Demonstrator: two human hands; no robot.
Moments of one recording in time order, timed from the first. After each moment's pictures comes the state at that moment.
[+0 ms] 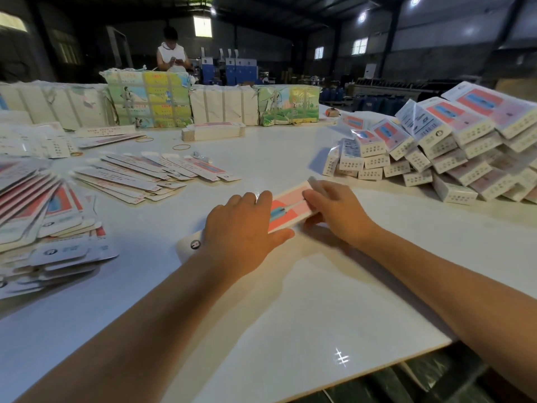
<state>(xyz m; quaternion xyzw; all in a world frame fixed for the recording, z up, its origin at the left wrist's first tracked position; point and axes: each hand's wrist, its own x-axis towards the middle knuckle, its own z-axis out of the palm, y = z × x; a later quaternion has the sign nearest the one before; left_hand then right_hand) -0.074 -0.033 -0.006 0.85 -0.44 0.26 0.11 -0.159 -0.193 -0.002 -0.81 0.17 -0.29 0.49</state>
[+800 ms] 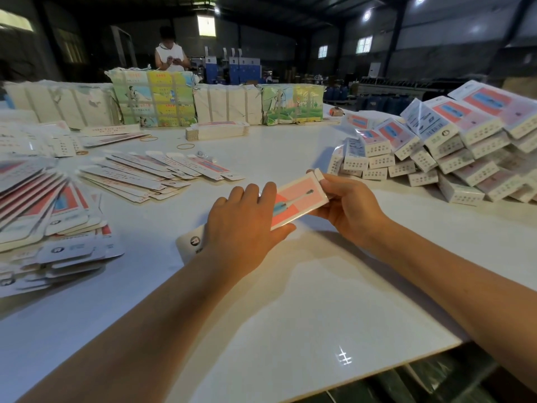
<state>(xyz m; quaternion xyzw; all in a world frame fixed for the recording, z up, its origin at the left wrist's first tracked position) -0.069 -0.029 -0.012 0.82 -0.45 0.35 0.08 -0.161 -0.189 0.011 -0.58 0.11 -0.27 0.76</state>
